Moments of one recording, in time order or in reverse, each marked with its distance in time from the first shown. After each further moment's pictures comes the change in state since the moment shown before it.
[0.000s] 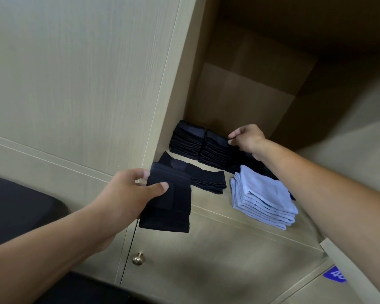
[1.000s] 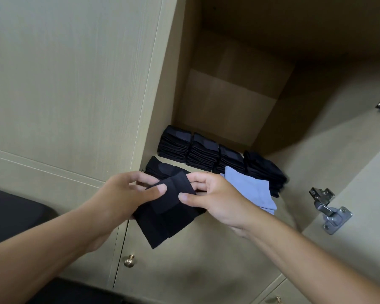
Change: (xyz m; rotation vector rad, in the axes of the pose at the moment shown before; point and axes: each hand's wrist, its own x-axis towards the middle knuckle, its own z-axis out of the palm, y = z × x) left_hand -0.014 0.012 0.003 -0.029 -0.140 0.009; right_hand -0.210 -0.004 0.007 0.377 -0.558 -0.203
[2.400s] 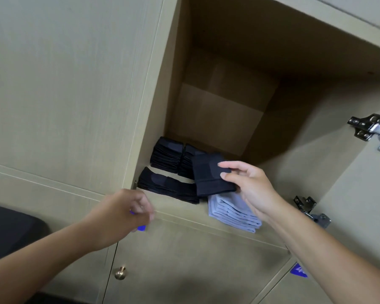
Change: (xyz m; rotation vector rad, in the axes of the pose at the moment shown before) left_hand 0.014 -0.015 -0.009 0.614 -0.033 0.203; right_hand 0.006 0.013 -0.082 0.167 0.459 -0.056
